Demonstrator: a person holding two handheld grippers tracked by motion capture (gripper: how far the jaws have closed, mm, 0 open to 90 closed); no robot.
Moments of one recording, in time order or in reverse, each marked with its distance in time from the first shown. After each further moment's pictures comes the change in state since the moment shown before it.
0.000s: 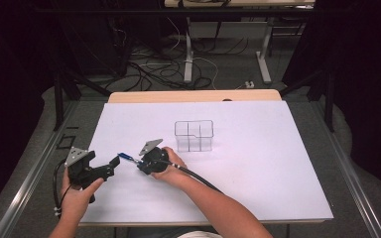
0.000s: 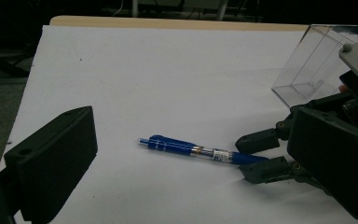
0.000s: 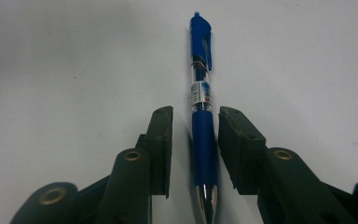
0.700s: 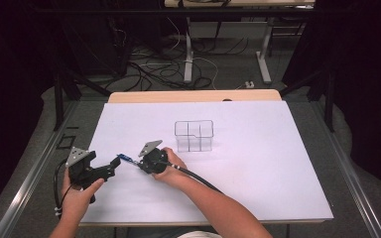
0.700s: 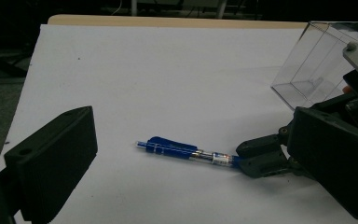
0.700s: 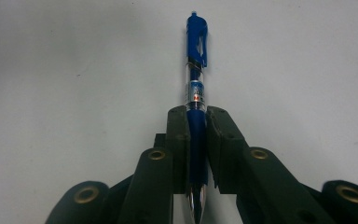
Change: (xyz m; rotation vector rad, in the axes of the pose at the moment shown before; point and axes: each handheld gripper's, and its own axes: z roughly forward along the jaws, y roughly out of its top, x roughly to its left) left arm -0.001 -0.001 0.001 0.005 0.000 0.008; right arm 0.005 0.000 -0.001 0.008 -0.012 -0.004
